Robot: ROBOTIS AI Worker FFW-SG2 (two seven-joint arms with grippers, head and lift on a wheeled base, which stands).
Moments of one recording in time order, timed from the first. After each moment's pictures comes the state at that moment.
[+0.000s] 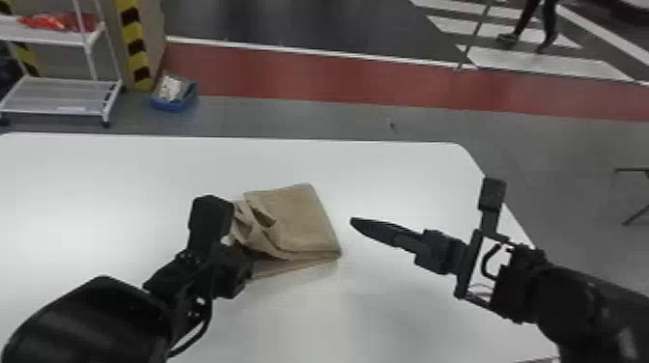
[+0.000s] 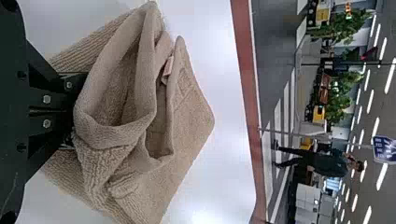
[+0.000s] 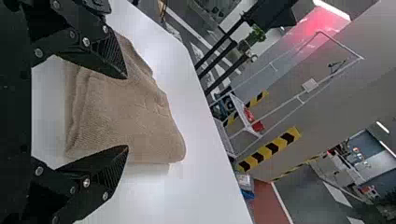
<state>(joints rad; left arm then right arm) -0.05 0.16 -0.45 -1.69 0.20 0.58 -0.10 0.09 -0.21 -0.31 -1.94 -0.55 1.05 0.69</state>
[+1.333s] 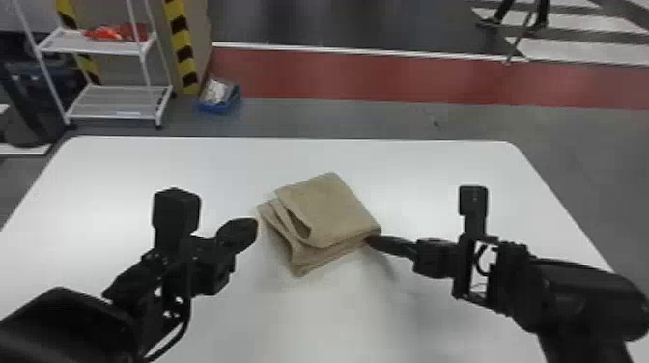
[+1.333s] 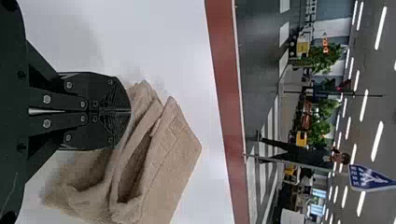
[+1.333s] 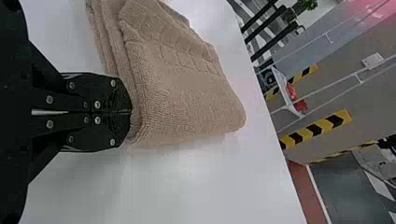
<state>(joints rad) 0.14 0.26 -0.23 -1.99 0.24 0.63 -0.13 -0.07 -0.16 -0.10 -1.67 -0.27 0.94 0.61</state>
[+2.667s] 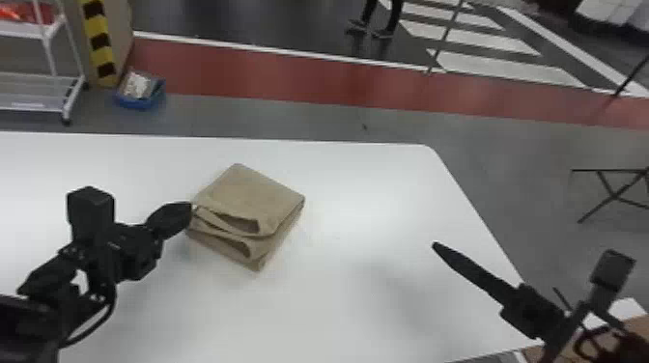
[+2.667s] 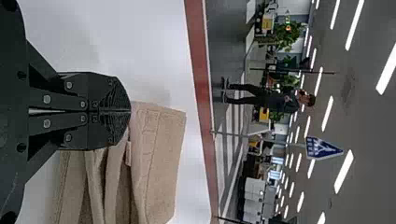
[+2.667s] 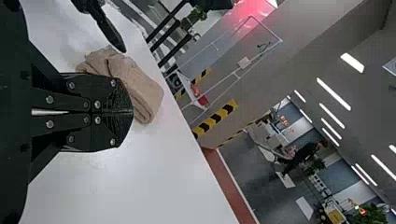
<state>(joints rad) -0.12 0.24 -0.33 -1.38 0.28 0.11 -0.30 0.42 -0.16 -0.74 -2.09 -0.72 0.91 0.82</state>
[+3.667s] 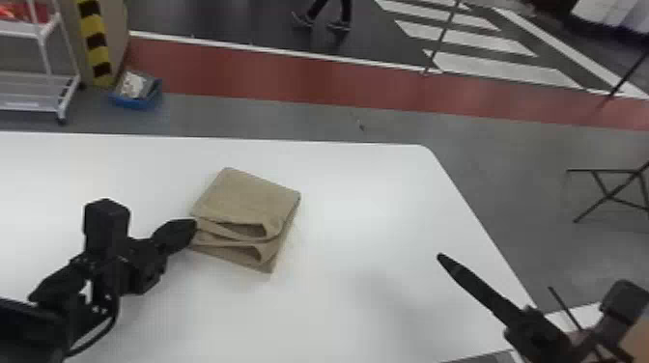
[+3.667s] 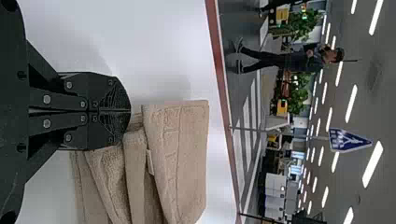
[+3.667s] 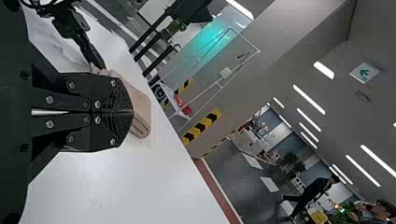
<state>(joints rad) -0.12 0.24 -0.37 -1.37 0.23 0.16 -0.31 0.47 -0.05 -0.78 -2.10 -0.73 0.85 0.91</state>
